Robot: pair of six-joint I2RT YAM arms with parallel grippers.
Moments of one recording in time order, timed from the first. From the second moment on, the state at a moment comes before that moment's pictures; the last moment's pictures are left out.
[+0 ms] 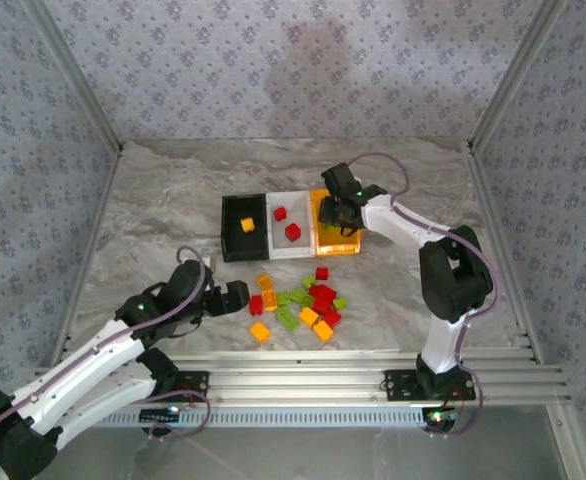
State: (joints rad) left arm -0.73 0.74 0.55 -0.67 -0.01 -0.83; right arm 0.51 1.83 1.38 -0.57 0.17 0.62
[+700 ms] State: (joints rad) left arm -1.11 1.24 0.66 -0.60 -0.03 -0.69; right arm 0.52 1.59 1.13 -0.48 0.15 0.65
